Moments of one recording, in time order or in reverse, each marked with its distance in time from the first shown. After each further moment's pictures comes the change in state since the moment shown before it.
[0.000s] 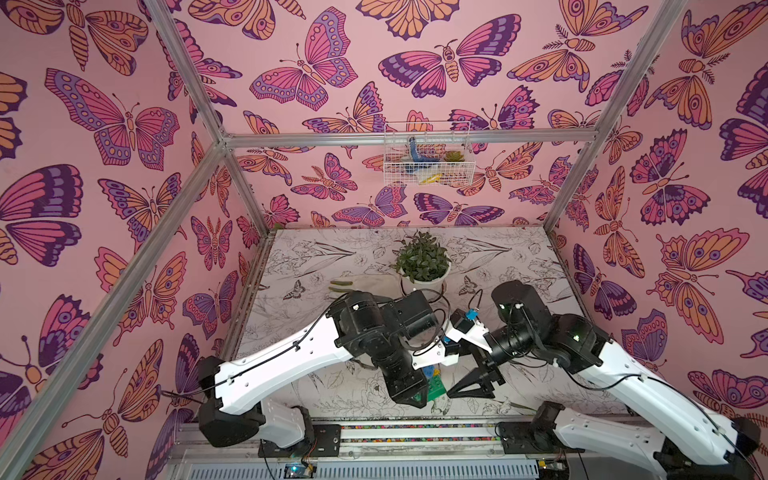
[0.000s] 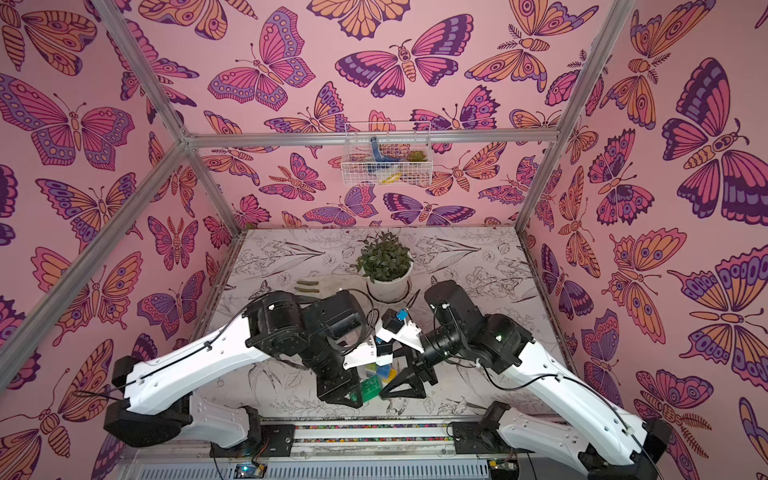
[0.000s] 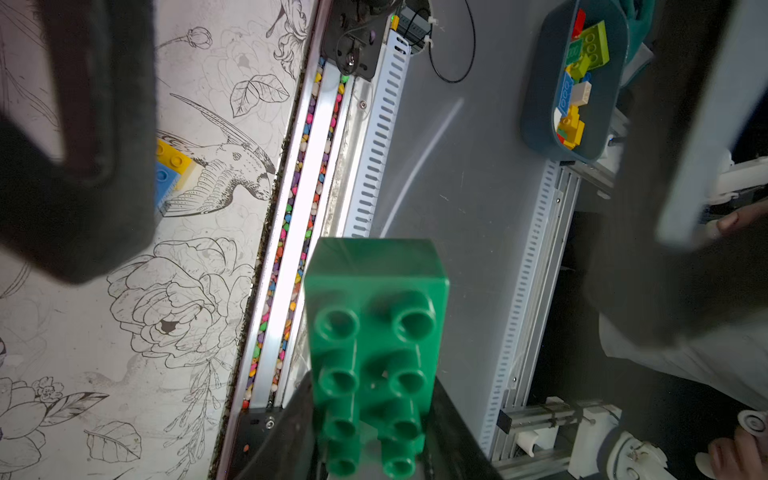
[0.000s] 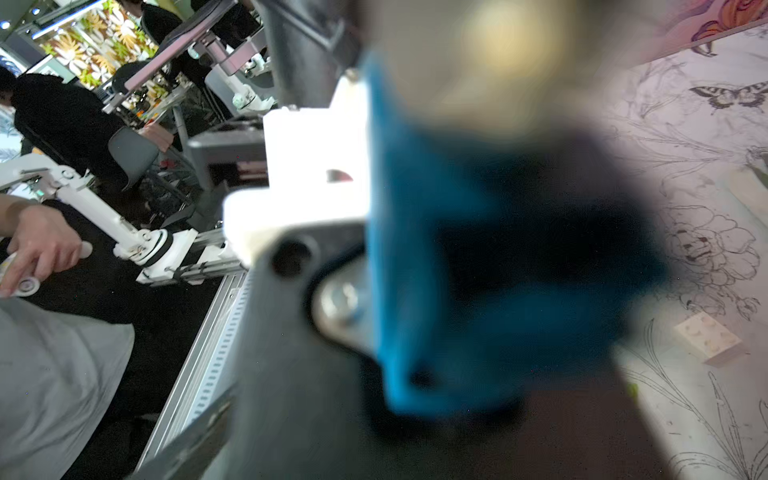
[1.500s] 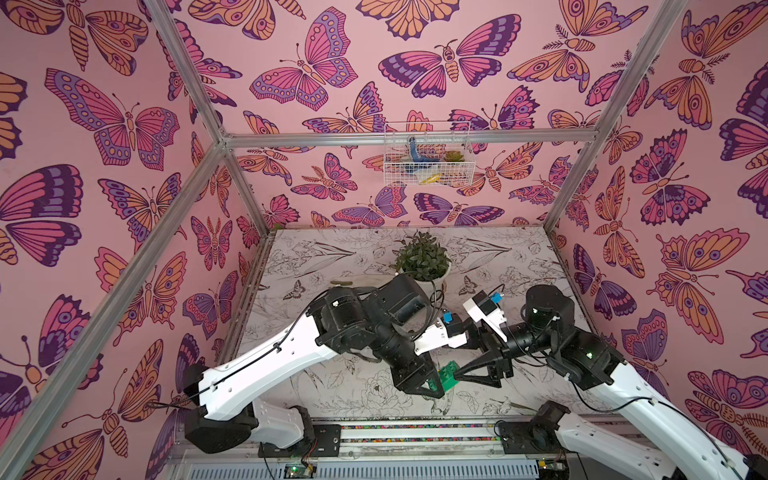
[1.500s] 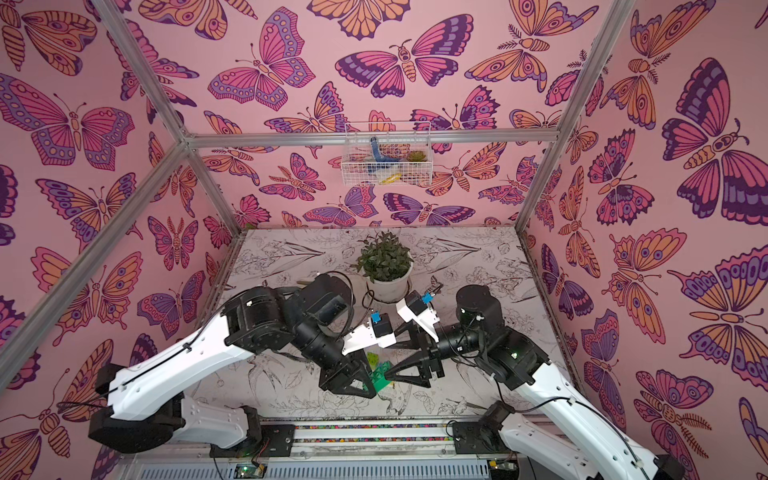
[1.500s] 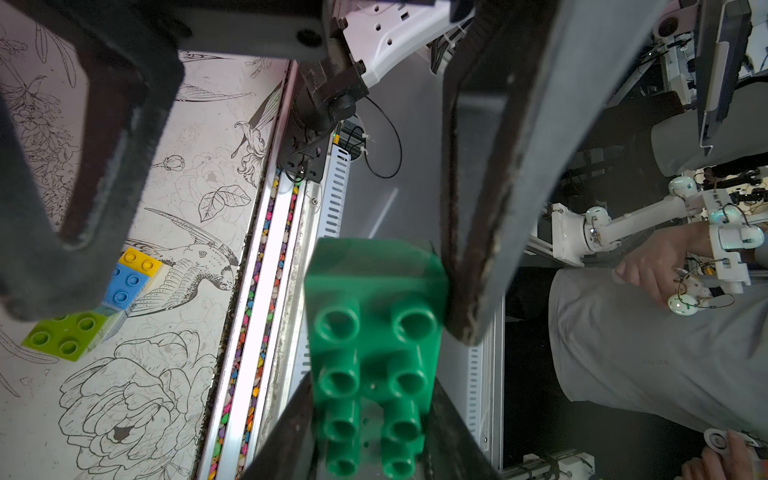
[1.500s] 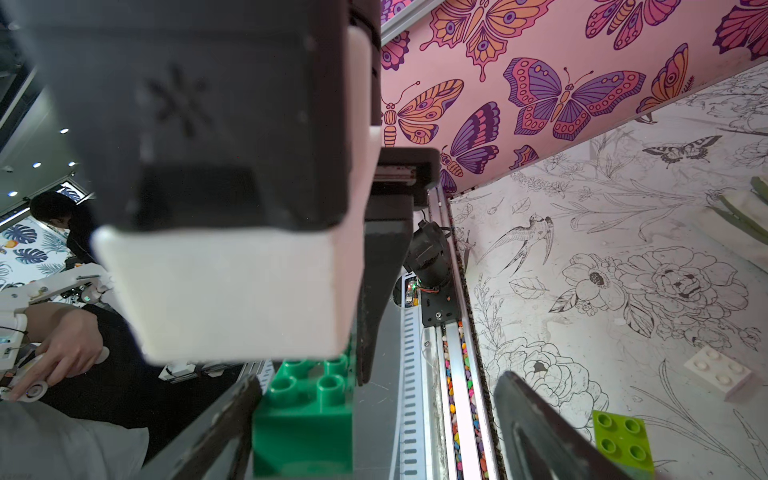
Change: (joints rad) left arm 0.051 -0.051 0.031 0.169 0.167 -0.059; right arm -0.127 -0.137 -0.156 0.386 -0.129 0.367
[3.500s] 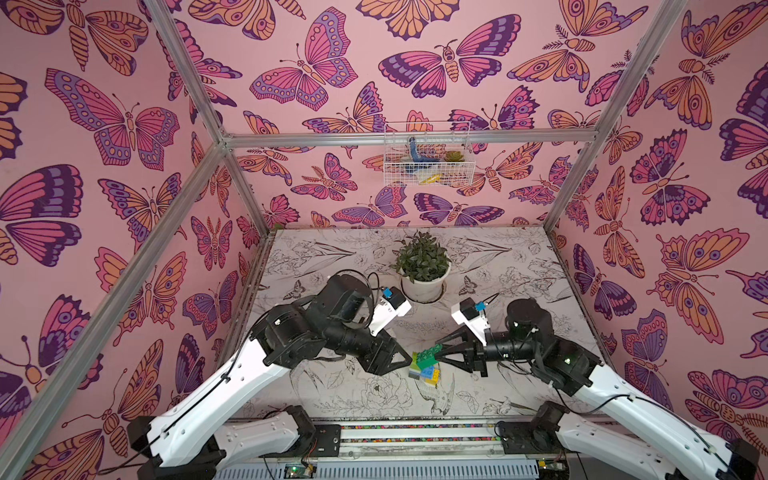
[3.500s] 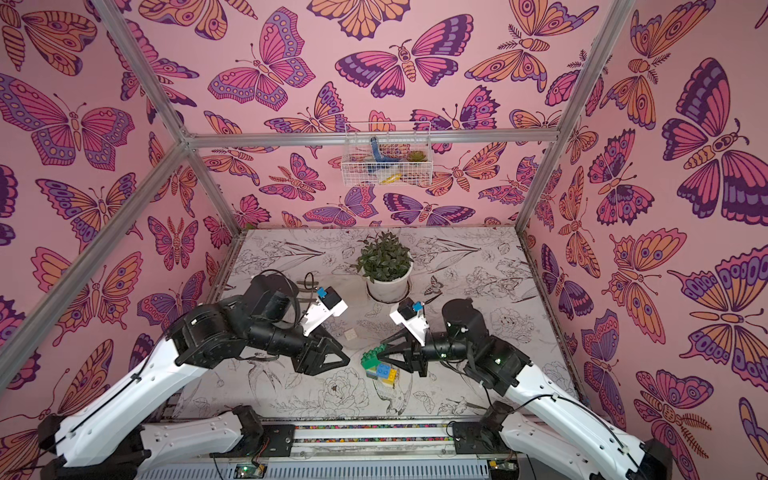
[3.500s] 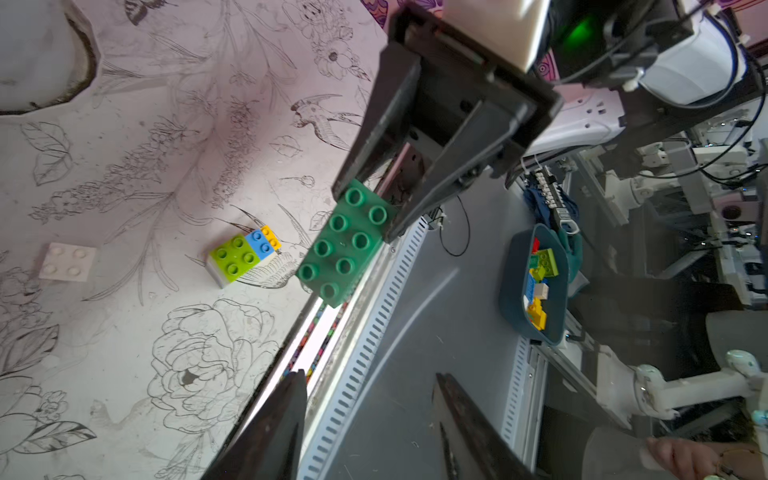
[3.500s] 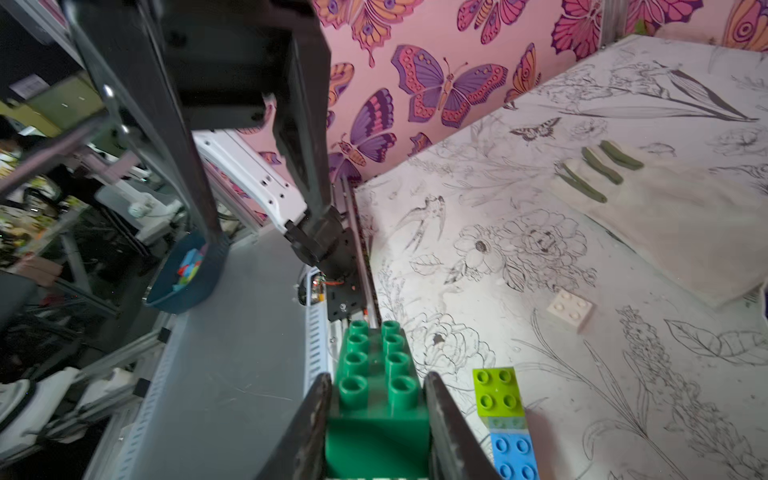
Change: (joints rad) left arm 0.288 -0.346 -0.375 0.226 -0.100 -0.231; right arm 0.142 -0.019 -0.213 0.143 0.472 -0.061
